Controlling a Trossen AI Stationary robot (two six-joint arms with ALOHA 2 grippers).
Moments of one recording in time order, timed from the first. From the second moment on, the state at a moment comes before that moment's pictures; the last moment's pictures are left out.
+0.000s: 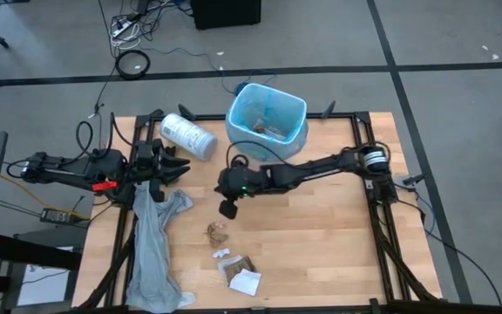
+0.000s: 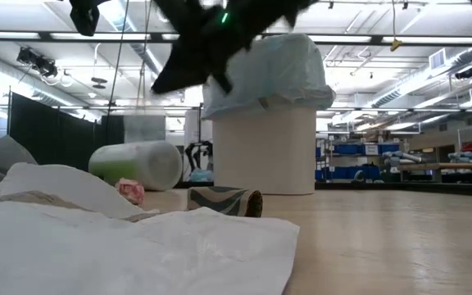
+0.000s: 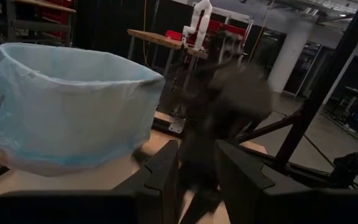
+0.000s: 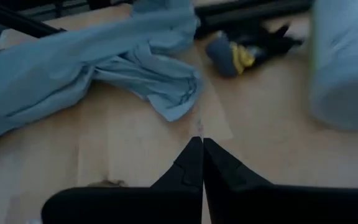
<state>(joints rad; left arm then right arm) -0.17 0.48 0.60 -0.10 -0.34 -0.30 0.08 2.01 1.59 -0.16 0.21 0.26</state>
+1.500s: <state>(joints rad) -0.17 0.51 0.60 -0.15 -0.37 -0.32 0.09 1.45 1.57 -0.77 0.00 0.28</state>
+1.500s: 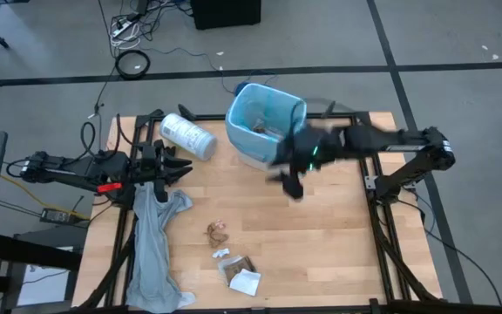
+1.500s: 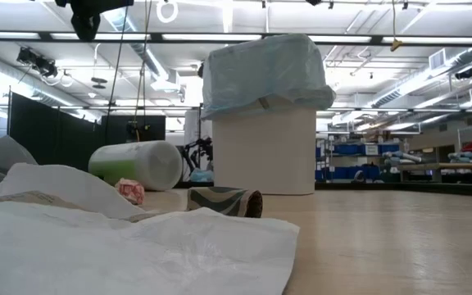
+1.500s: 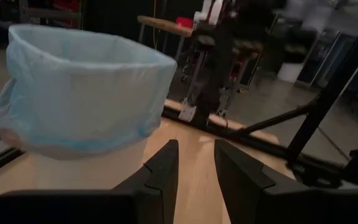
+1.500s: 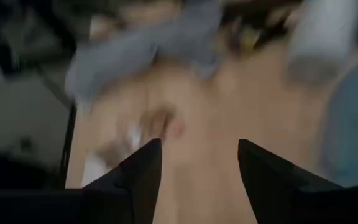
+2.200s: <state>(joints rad) -0.17 0.52 0.60 -0.17 -0.37 -0.32 0.19 1.94 1.24 0.16 -0.12 0.02</state>
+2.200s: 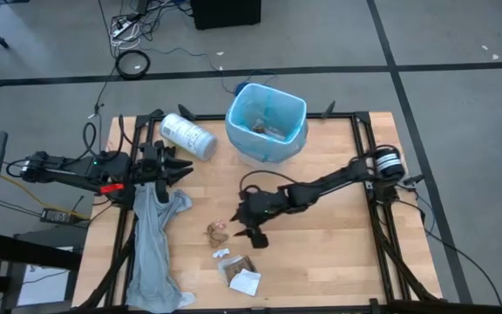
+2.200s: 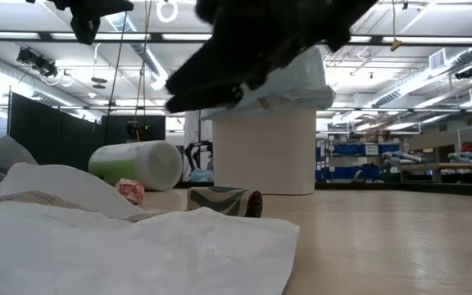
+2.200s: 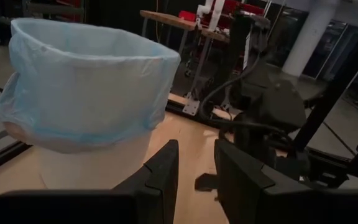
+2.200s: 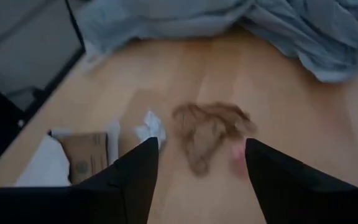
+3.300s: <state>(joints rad) -0.17 0.52 0.60 -0.30 -0.38 -0.29 0.16 2.36 1.64 -0.11 0.07 0.03</state>
